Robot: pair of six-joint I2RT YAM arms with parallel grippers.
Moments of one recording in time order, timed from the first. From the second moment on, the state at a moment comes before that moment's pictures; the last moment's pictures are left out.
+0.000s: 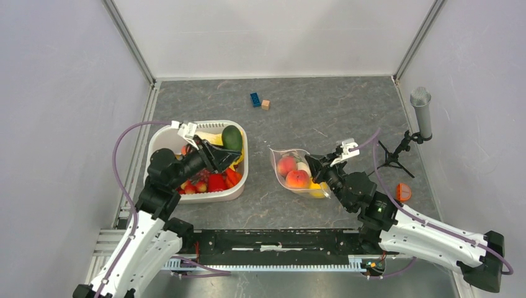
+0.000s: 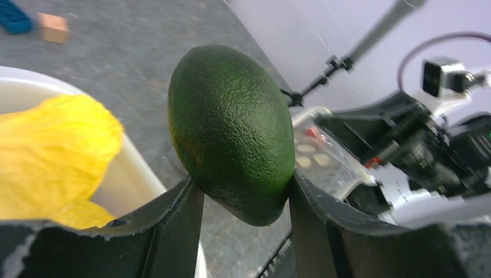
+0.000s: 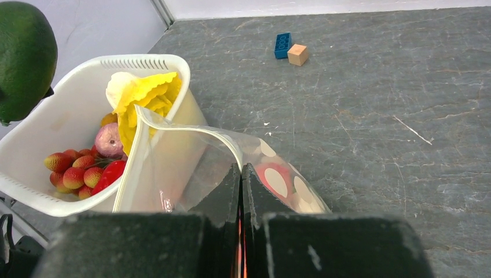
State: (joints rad) left arm -0.36 0.57 0.61 -0.09 0.41 -0.60; right arm 1.06 0.63 0.47 0.12 0.59 0.34
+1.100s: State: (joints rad) left arm -0.87 1.13 0.92 -0.18 0.49 -0.47; right arm 1.06 0.67 0.49 0.14 0.49 0.33
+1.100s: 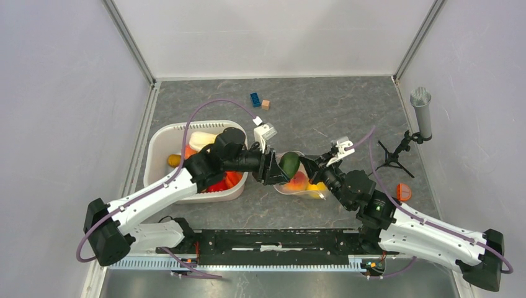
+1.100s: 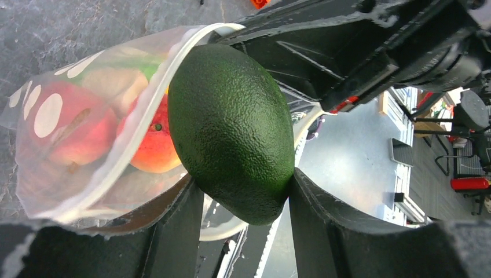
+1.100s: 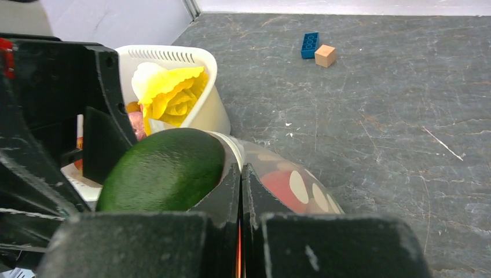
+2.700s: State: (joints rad) left arm -0.91 0.77 0.84 -0.33 -0.11 -0.42; right arm 1.06 0.48 0.45 -0.06 0.99 0.57
